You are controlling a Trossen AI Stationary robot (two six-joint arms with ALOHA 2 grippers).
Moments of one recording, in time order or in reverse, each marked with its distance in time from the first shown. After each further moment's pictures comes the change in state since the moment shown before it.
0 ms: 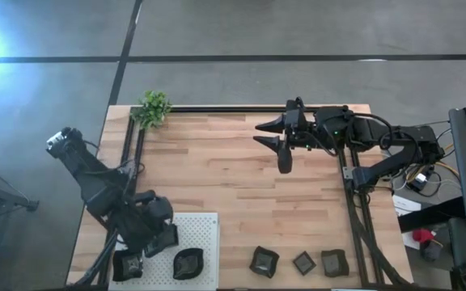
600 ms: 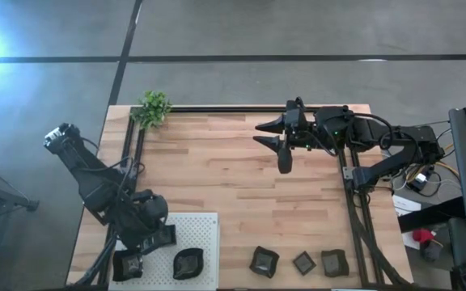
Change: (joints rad) left arm -0.019 -0.083 -0.120 0.068 0.011 -0.004; right arm 0.000 0.000 0.000 0.000 0.000 0.021
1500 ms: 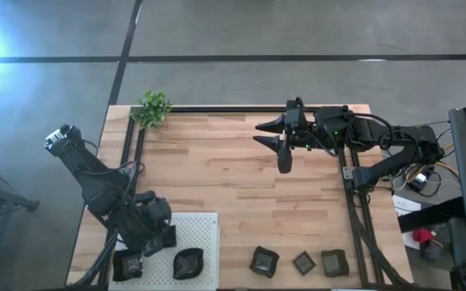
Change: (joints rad) left arm 0.002 0.034 0.000 0.010 -0.006 0.019; right arm 0.000 0.000 0.000 0.000 0.003 -0.001
